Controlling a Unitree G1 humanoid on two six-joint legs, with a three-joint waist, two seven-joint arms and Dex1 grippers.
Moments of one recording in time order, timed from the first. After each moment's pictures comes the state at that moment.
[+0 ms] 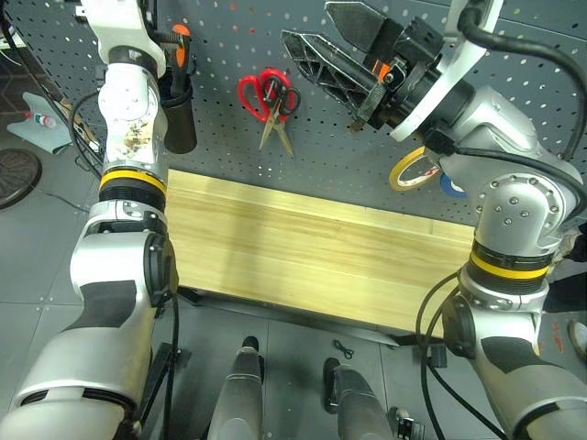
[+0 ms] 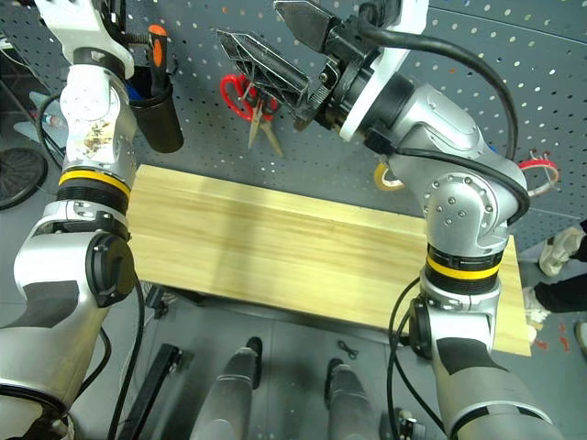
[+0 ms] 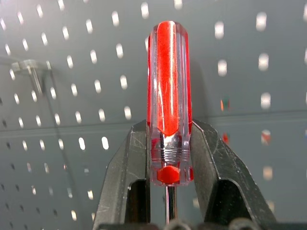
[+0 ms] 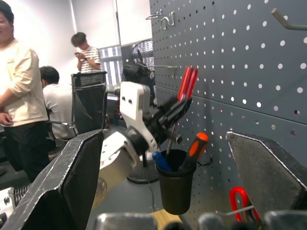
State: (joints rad) left arm -1.39 0.44 0.21 1.09 0.01 -0.42 0.01; right arm -1.05 -0.38 -0.12 -0.29 0.81 0.77 0.43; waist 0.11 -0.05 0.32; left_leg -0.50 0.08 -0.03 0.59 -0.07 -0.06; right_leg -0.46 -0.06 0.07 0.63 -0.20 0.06
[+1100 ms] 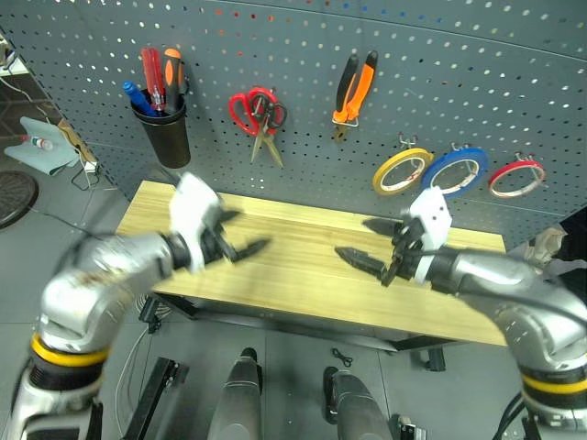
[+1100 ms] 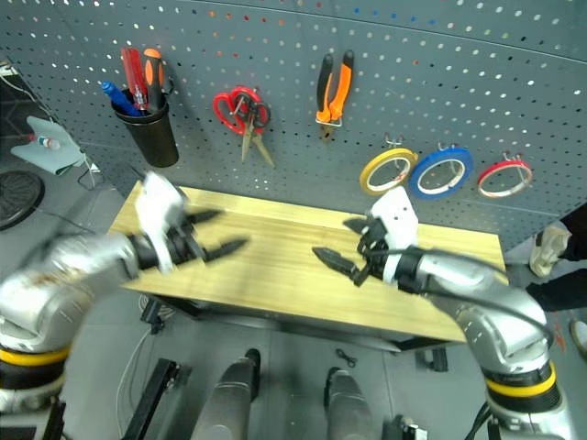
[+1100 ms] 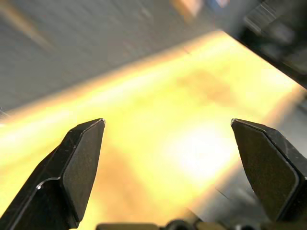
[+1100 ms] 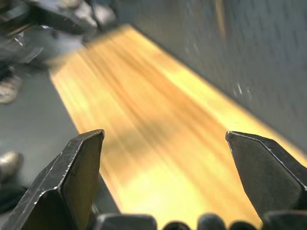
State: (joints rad) left arm -0.32 0.64 -0.08 -0.45 -0.62 0.84 -0.51; right arm -0.26 -0.61 0.00 -0.52 0.56 0.80 0.39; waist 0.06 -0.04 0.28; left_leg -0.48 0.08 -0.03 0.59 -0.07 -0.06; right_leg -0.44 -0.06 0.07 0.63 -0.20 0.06
